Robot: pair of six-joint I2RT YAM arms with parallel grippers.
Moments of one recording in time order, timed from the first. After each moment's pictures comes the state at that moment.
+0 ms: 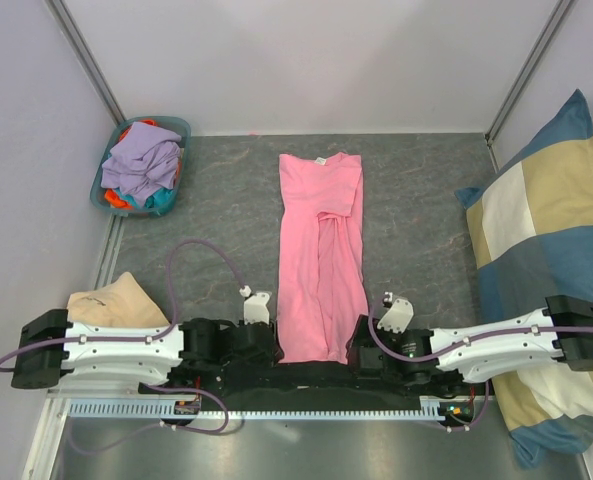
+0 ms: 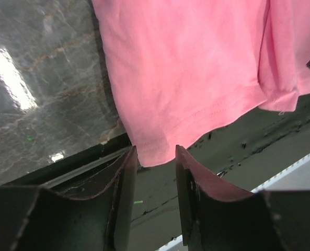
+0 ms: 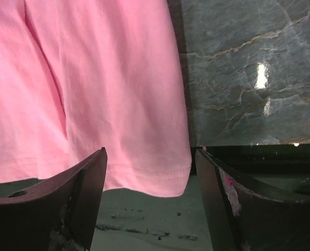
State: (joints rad) left arm -1.39 0.89 0.39 -0.45 -0.33 -1.15; right arm 1.57 1.06 0.48 -0.73 0.64 1.76
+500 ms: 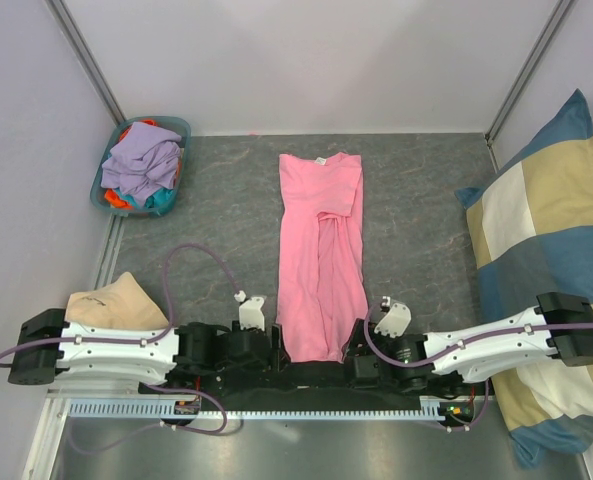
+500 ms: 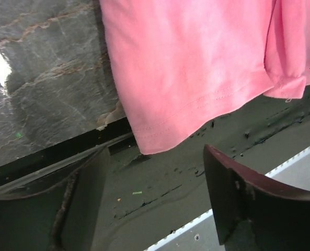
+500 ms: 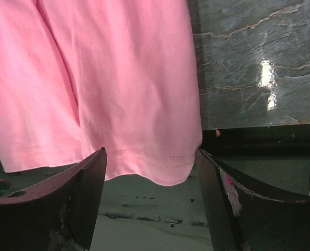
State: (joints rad) left arm -1.47 0.87 0.36 -0.45 -0.35 -1.24; right arm 1.65 1.13 0.54 -0.77 0.65 1.87
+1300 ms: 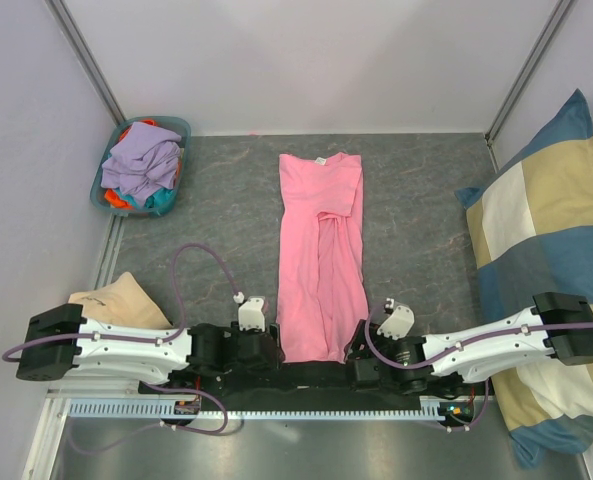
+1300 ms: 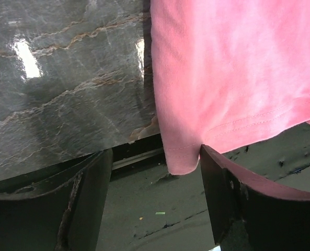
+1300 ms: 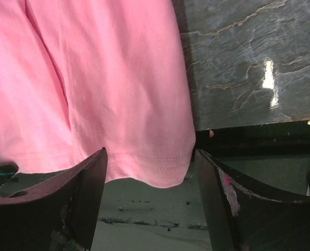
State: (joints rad) left arm -1.47 0.97 0.35 -0.46 -0.44 -1.30; right arm 1.67 1.14 0.52 -0.79 0.67 1.94
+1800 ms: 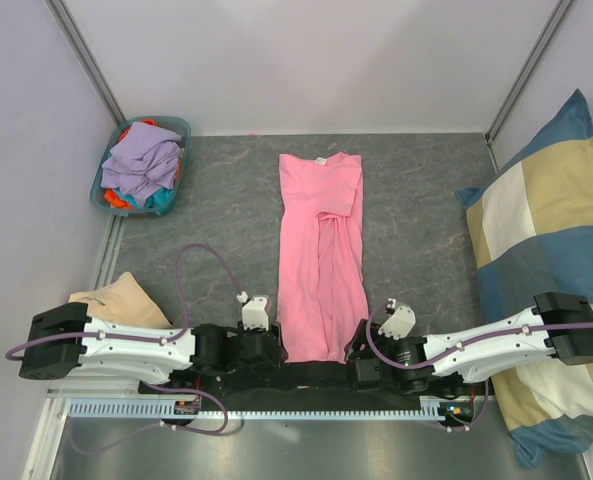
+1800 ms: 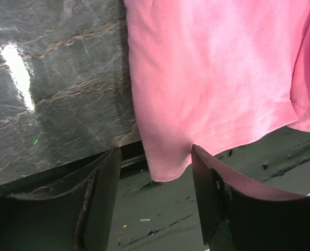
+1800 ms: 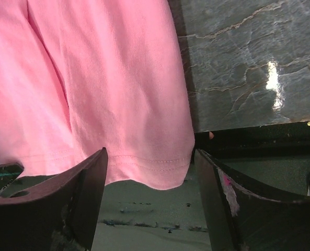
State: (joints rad) left arm -1.47 1.00 0.35 -0.39 -0.44 -1.30; right arm 1.67 1.13 0.51 -0.79 0.68 1.96
